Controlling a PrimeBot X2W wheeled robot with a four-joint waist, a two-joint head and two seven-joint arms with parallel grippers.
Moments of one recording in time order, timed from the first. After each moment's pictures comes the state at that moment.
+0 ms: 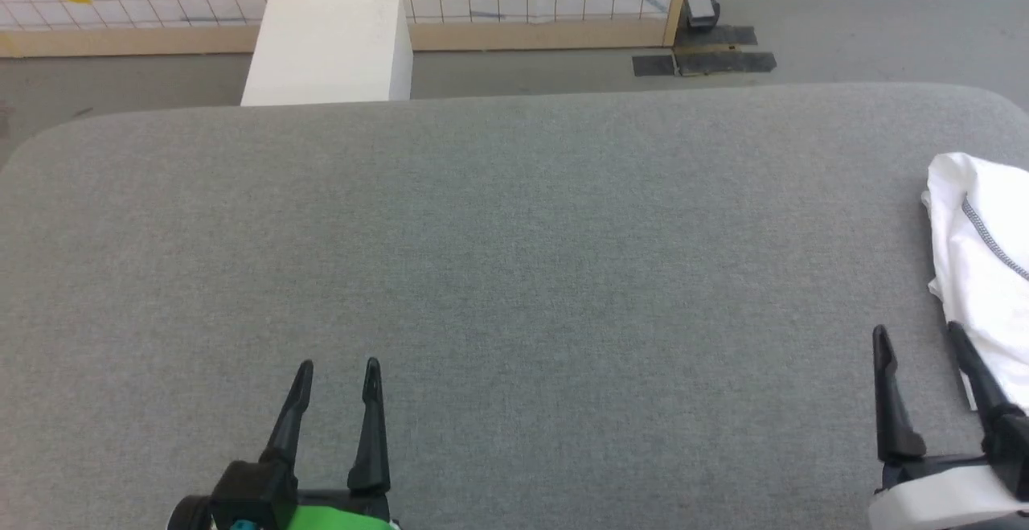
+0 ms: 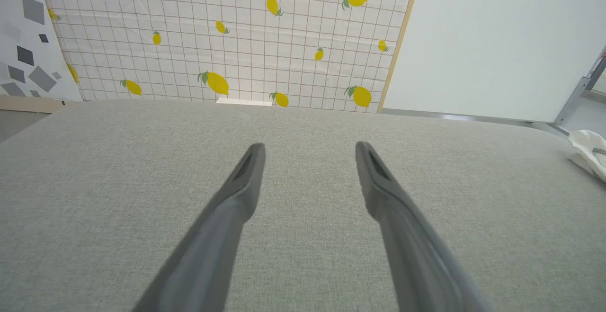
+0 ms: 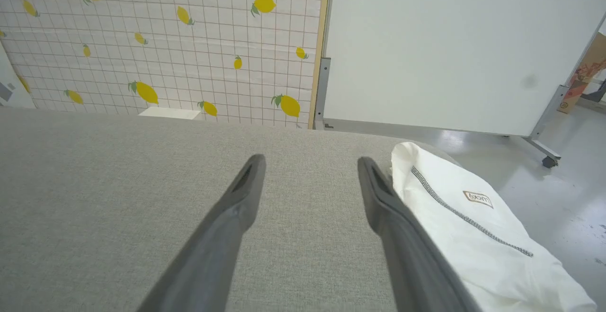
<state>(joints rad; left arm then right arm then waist) 0.16 0.09 -0.17 -0.11 -0.20 0.07 -0.26 0.17 -0.05 -0.17 -0.20 -0.01 0.13 -0.09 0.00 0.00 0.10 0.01</state>
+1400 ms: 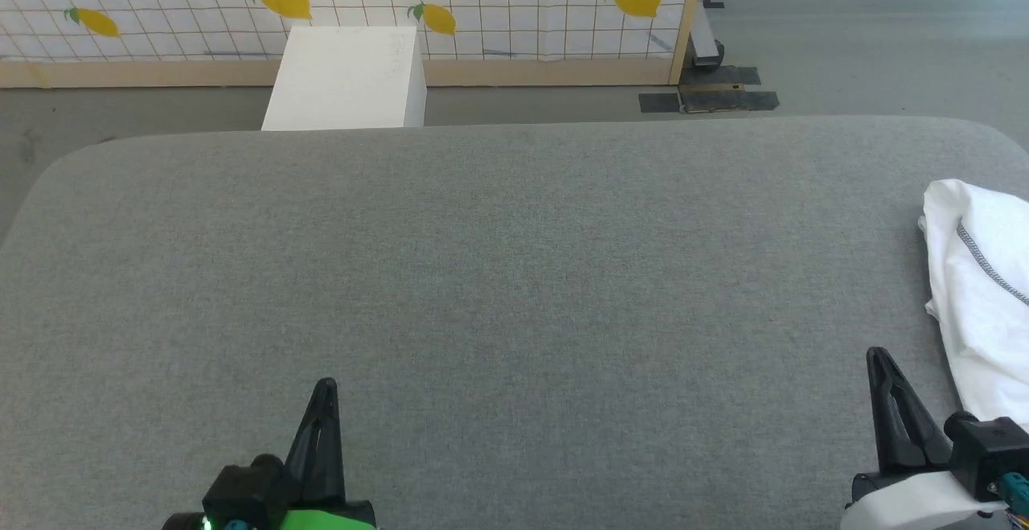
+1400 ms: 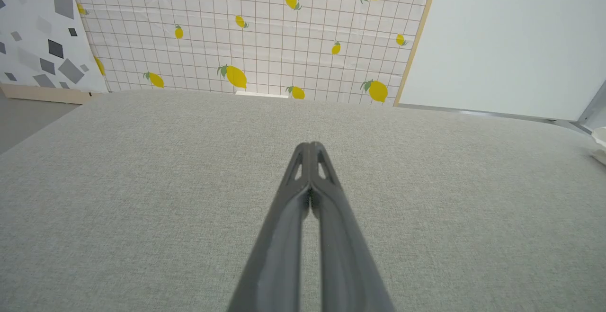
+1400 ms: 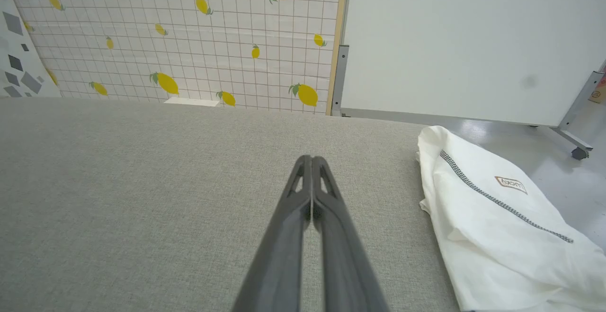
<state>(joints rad) 0.19 0.06 -0.12 -0.08 -0.18 0.05 -0.22 0.16 -0.05 -0.12 -0.08 0.00 0.13 -0.11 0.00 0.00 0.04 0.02</state>
